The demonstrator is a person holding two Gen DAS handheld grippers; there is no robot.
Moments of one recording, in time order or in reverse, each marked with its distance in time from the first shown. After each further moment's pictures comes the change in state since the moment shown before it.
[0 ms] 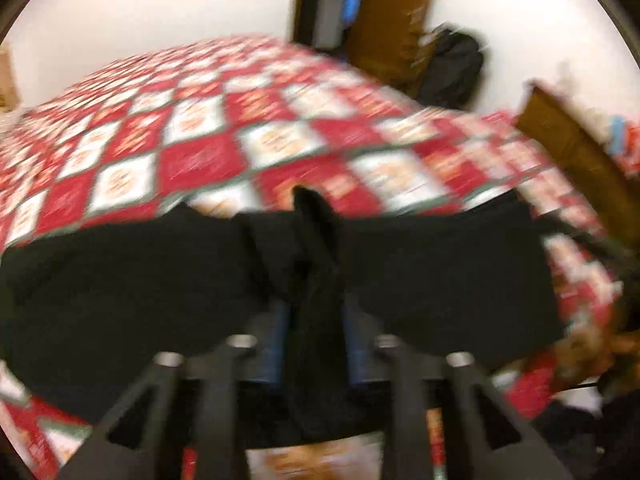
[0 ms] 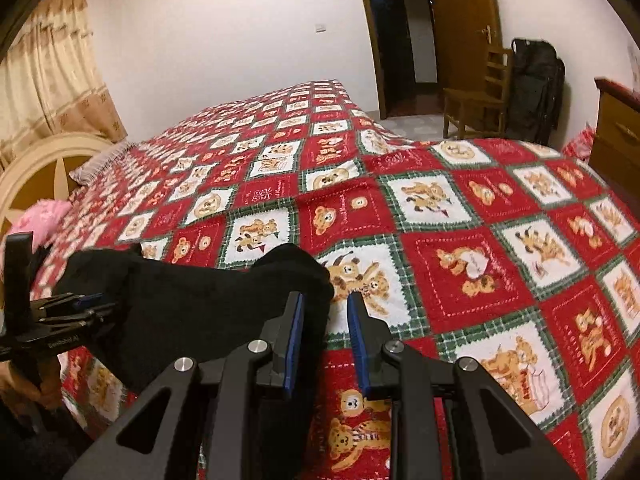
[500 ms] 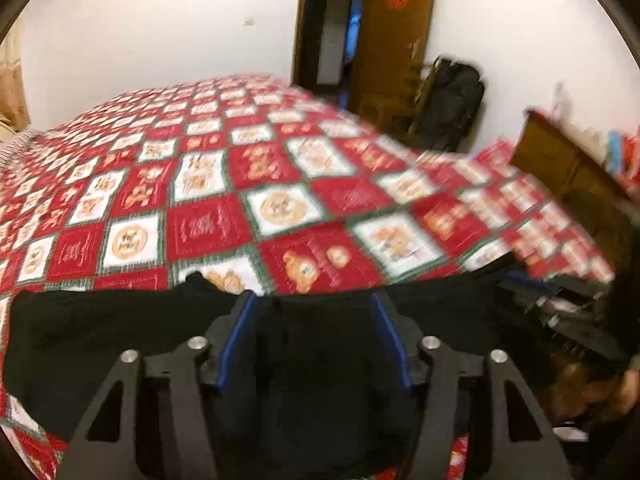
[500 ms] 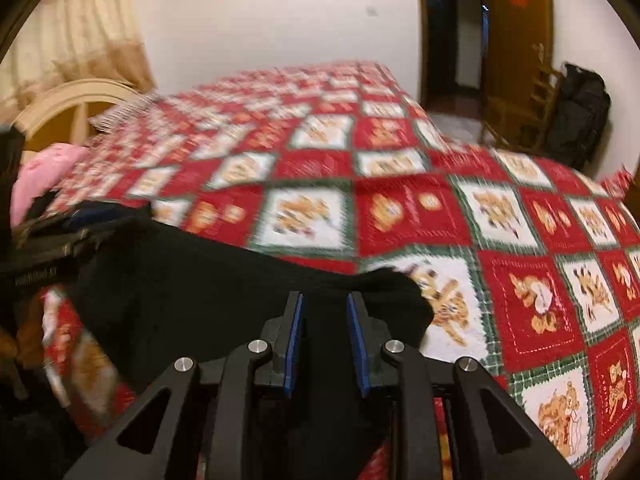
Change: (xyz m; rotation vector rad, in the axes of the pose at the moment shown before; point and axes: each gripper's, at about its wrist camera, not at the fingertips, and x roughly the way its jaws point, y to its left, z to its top) left arm -0.009 -0.010 0.033 0.012 -0.140 0.001; right arm 0.061 0.030 0.003 -0.108 0.128 0.073
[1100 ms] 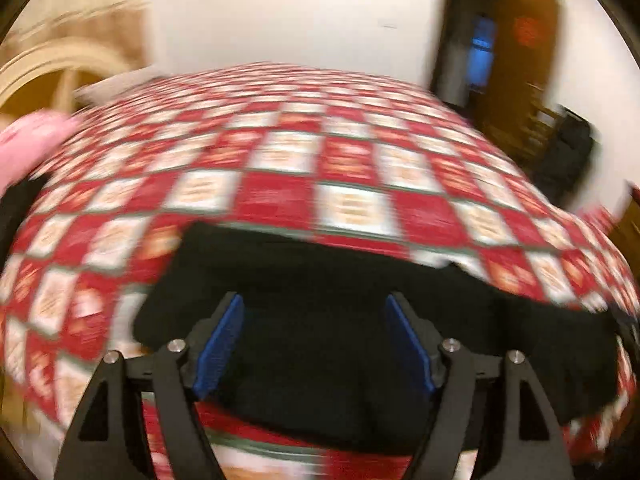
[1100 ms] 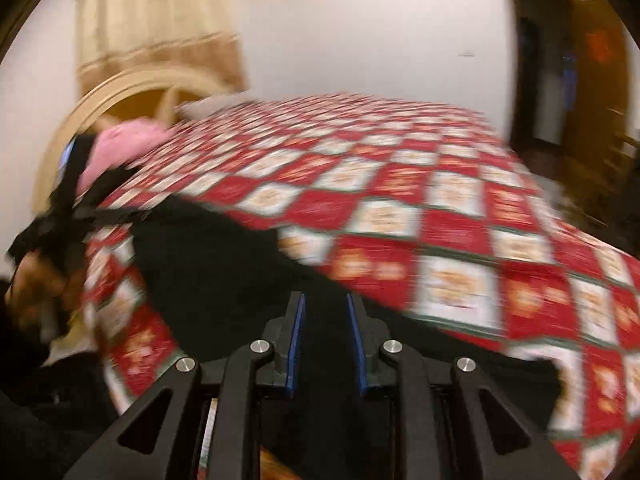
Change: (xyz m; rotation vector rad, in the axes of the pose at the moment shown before) left arm -0.060 0.177 -0.037 -0.353 -0.044 0.329; right arm -0.010 0.145 0.014 -0.331 -0.095 0.276
